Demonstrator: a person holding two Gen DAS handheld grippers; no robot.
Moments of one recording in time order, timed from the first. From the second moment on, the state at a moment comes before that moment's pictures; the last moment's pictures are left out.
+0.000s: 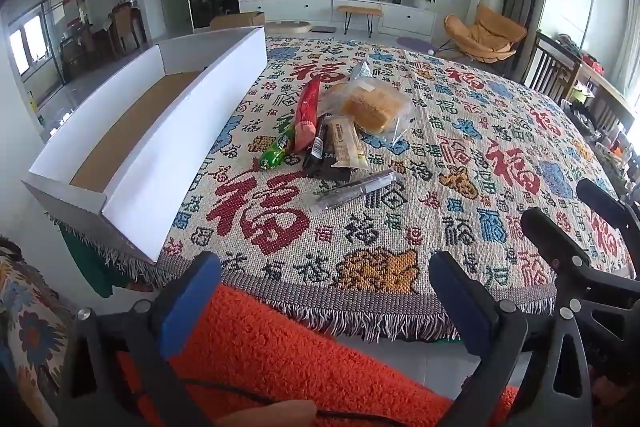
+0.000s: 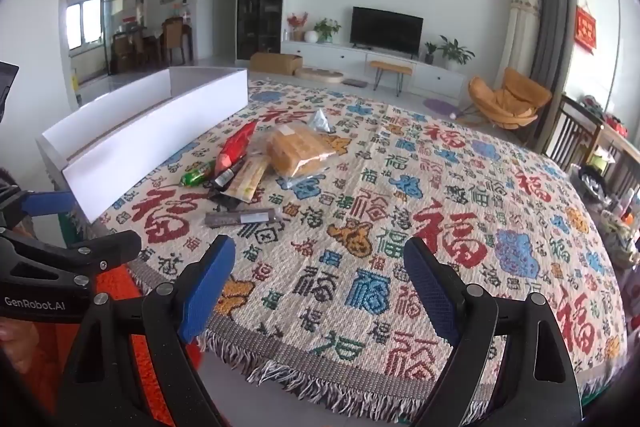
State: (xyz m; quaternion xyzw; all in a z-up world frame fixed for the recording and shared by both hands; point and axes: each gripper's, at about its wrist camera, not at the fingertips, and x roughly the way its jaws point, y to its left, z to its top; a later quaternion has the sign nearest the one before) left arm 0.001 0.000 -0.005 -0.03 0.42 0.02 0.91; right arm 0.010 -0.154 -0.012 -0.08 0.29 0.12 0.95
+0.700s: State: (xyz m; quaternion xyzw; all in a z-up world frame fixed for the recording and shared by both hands) left arm 0.001 -0.002 -0.005 -0.03 0.42 0.02 0.91; right arm 0.008 -0.154 -0.012 -0.08 0.29 0.12 0.95
